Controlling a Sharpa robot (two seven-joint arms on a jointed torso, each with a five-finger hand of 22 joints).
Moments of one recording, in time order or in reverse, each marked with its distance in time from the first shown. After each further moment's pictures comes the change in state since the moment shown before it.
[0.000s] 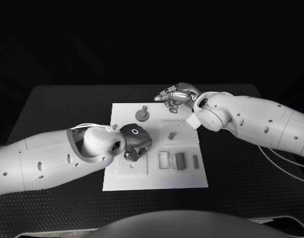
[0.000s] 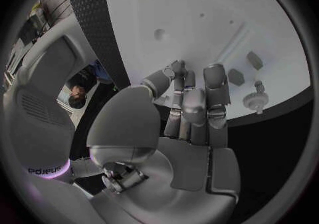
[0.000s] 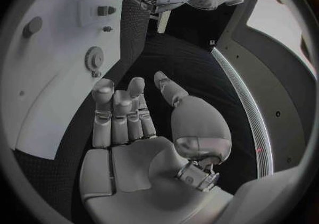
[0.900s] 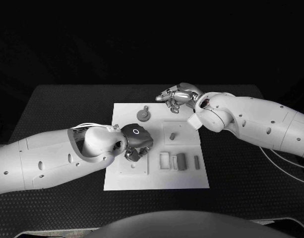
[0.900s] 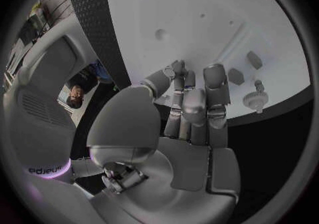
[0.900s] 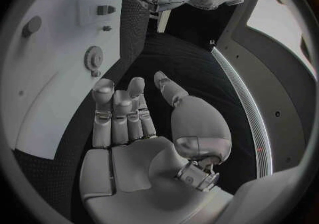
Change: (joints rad) left arm 0.004 -0.007 0.000 0.010 0.000 -0.003 0.000; left_hand 0.003 0.003 -0.002 -0.002 0.000 0.000 0.000 0.002 -0.001 0.000 0.000 -0.004 -0.003 0.000 0.000 0.000 0.003 0.000 0.000 0.000 0.000 0.000; right arm 0.000 0.000 0.000 0.002 0.000 -0.007 0.002; right_hand 0.000 0.000 0.000 0.000 0.000 0.002 0.002 0.000 0.001 0.000 0.000 0.000 0.000 -0.002 0.002 0.000 -0.001 0.000 0.002 -0.002 0.000 -0.001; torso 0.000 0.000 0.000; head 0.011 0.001
